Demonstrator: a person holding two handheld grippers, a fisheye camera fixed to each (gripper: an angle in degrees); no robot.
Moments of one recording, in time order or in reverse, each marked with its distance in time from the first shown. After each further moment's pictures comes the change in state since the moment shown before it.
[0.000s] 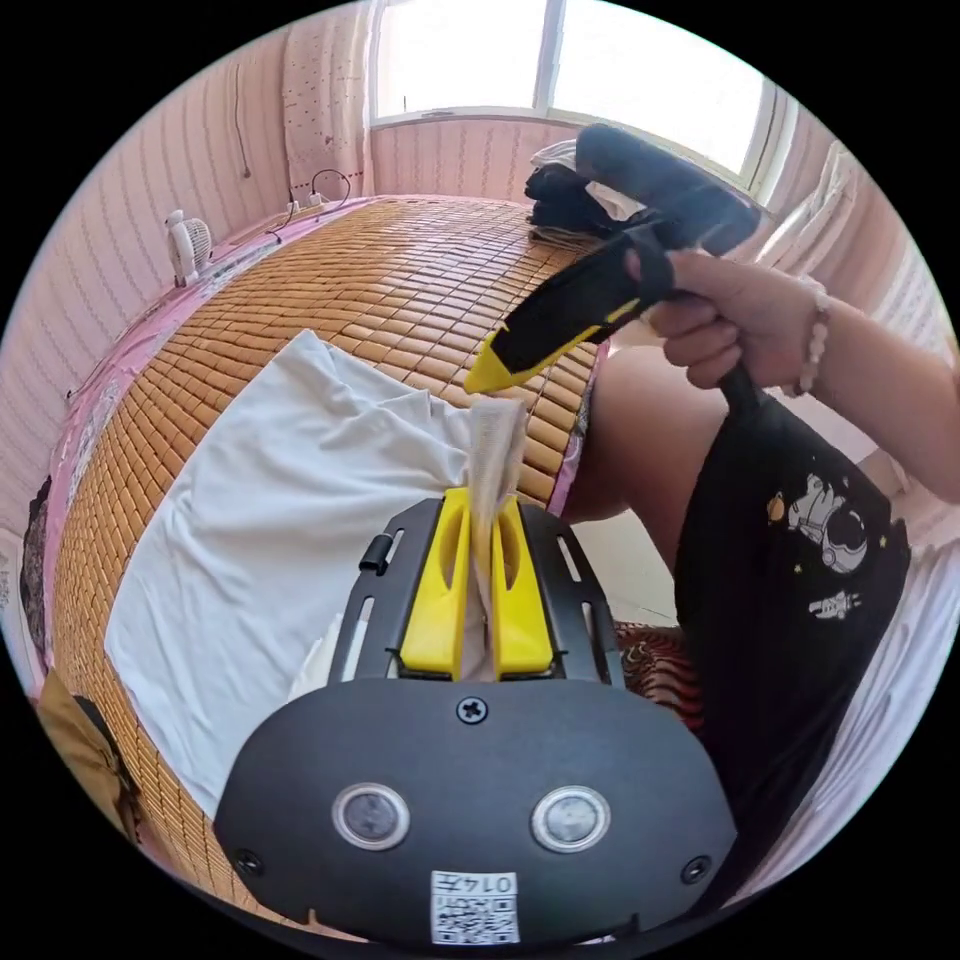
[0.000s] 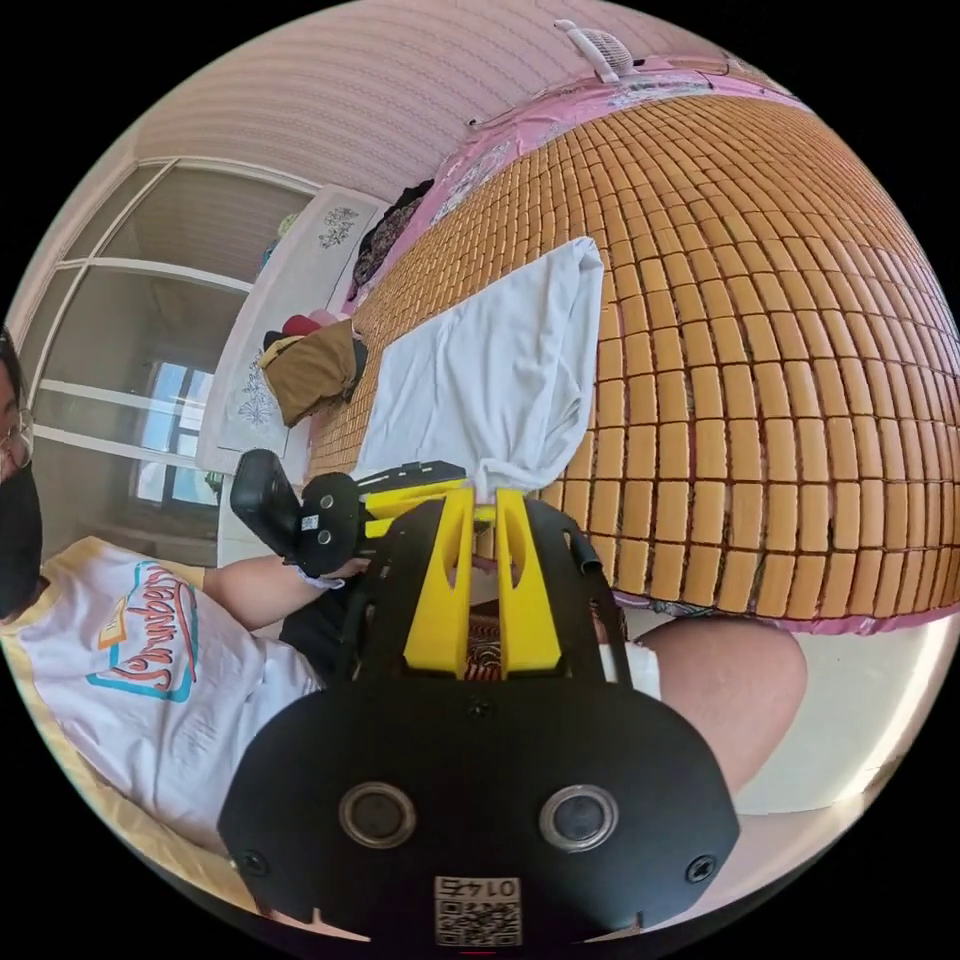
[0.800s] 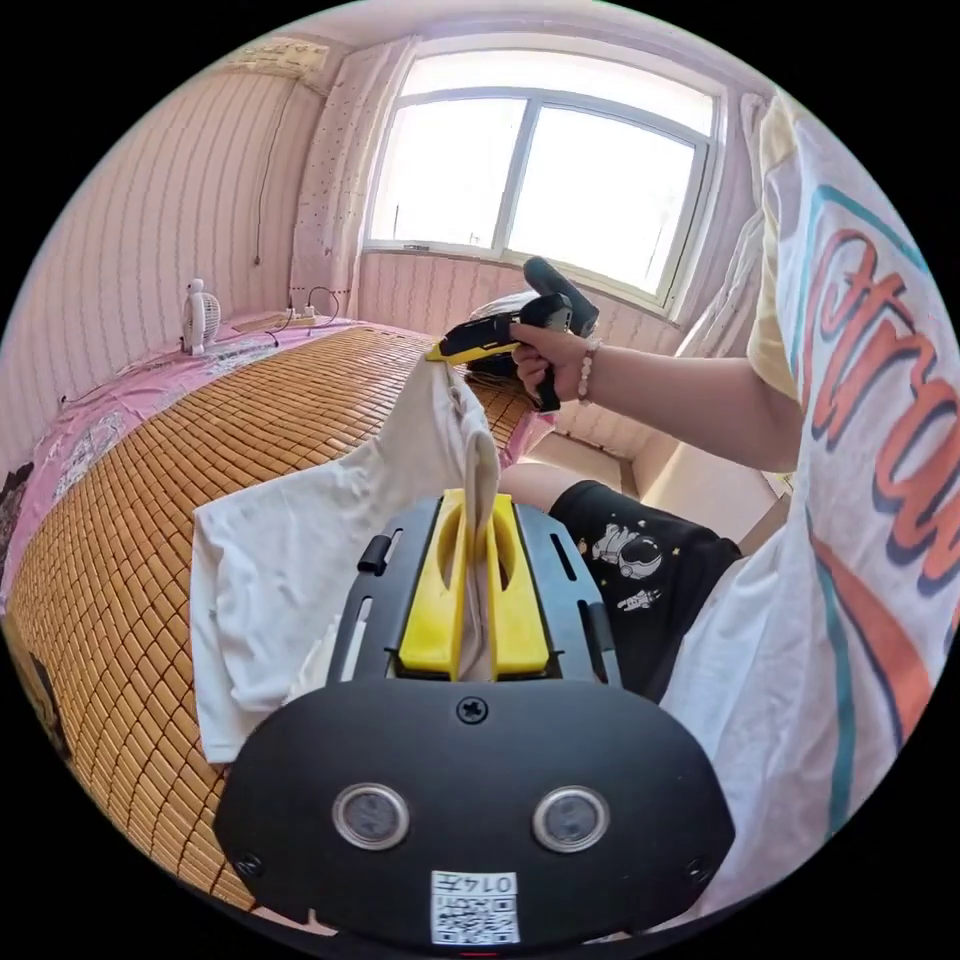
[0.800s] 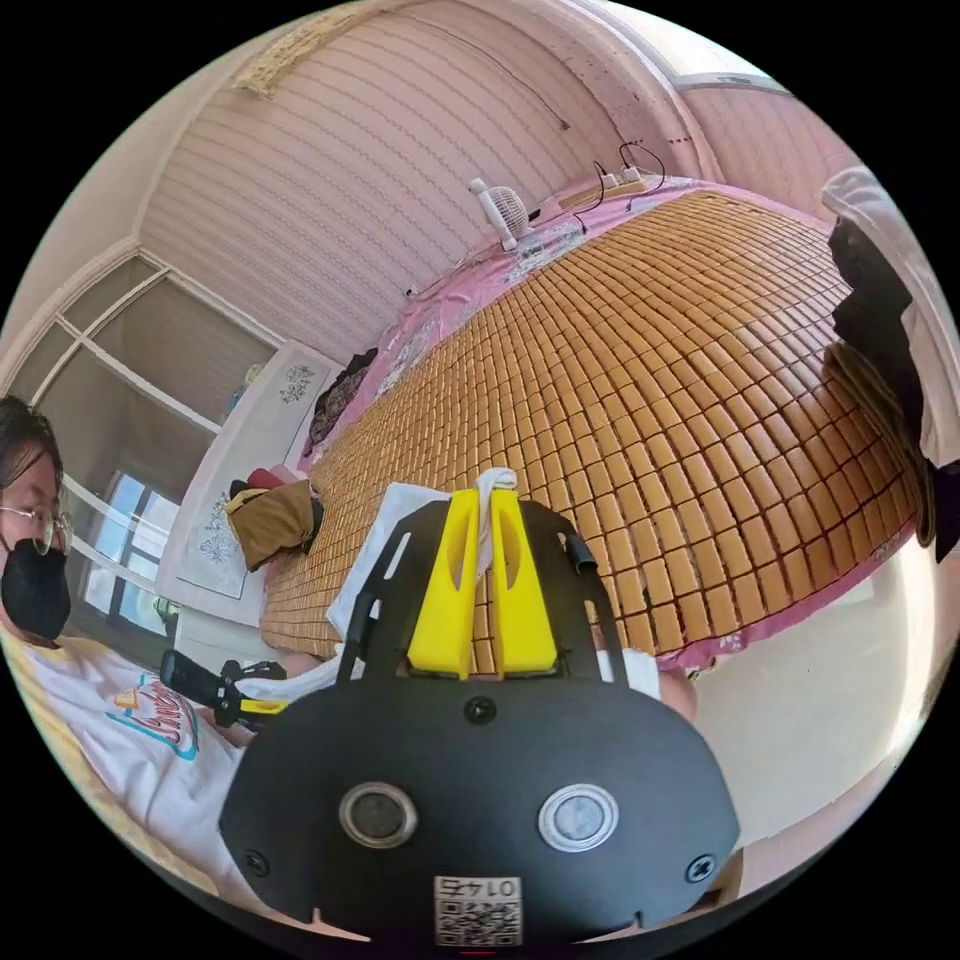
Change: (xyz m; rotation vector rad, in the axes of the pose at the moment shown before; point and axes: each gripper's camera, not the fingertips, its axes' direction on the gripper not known) left arm -0.009 0.036 -0.120 0.395 0.155 -0.034; right arm 0.007 0.050 -0.132 0.449 0.173 0.064
